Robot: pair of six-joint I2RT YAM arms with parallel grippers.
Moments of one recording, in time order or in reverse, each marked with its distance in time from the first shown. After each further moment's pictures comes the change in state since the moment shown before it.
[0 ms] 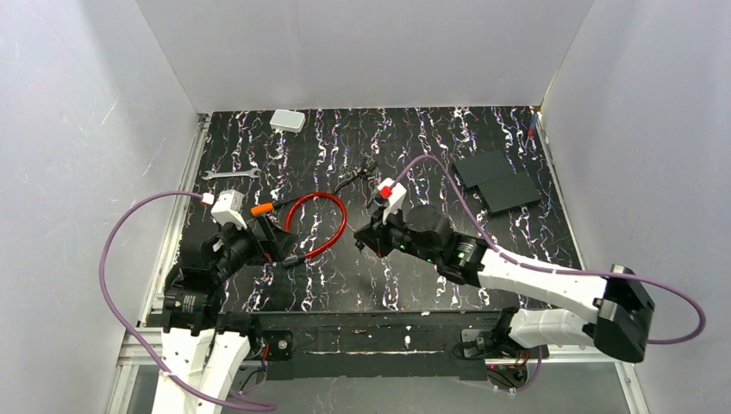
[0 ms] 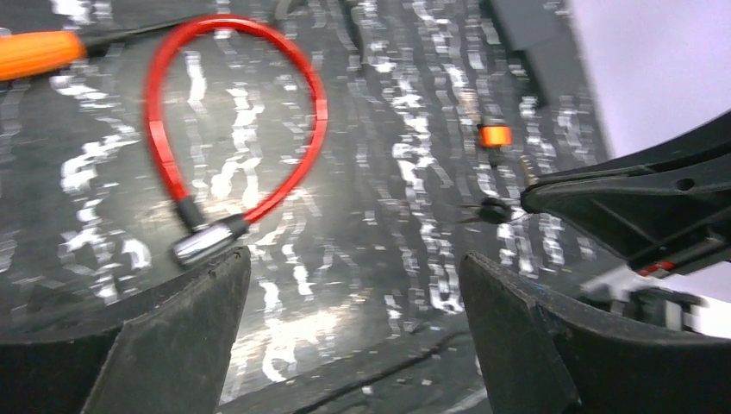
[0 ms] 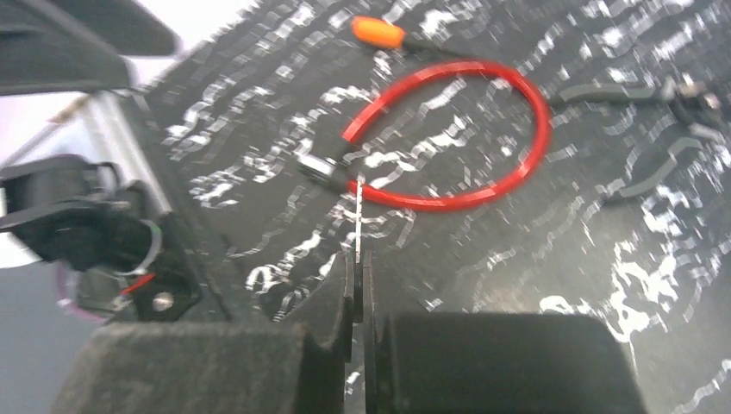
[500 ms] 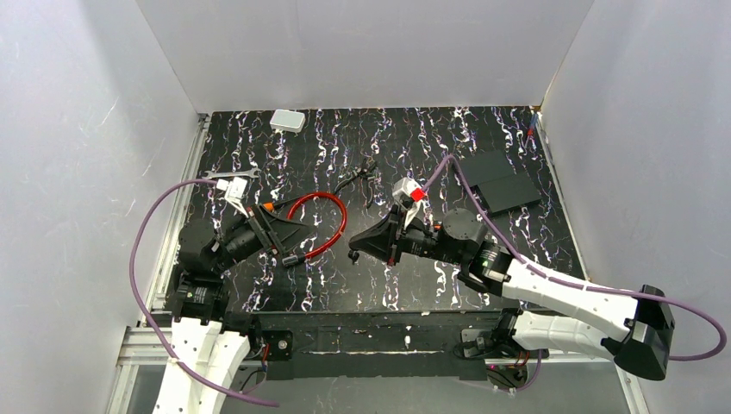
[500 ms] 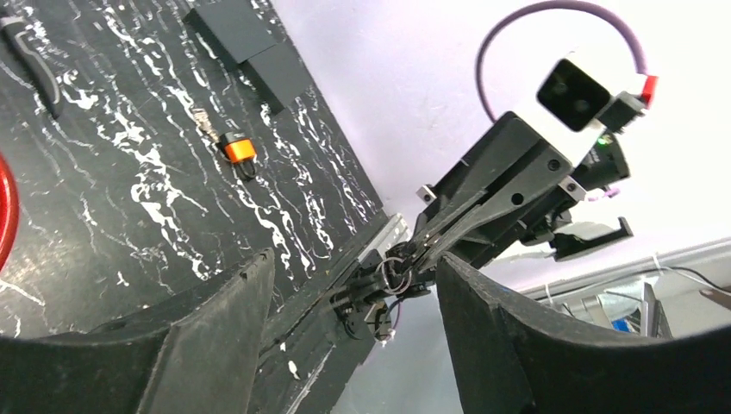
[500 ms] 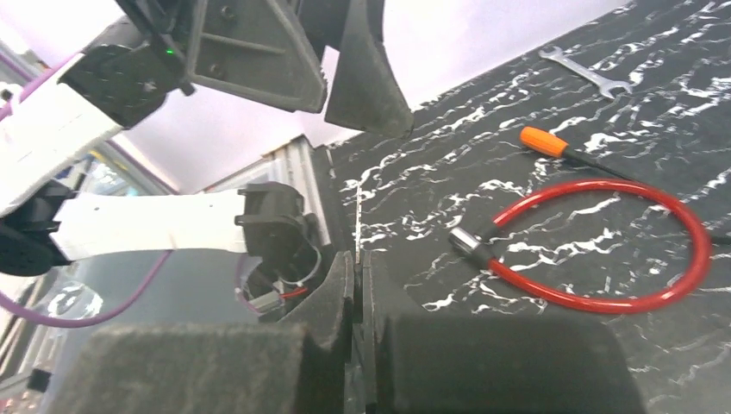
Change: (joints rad) left arm -0.003 0.008 -0.137 0.564 0.506 -0.485; right arm -0.006 -0.210 -0.062 0.202 -0.339 0.058
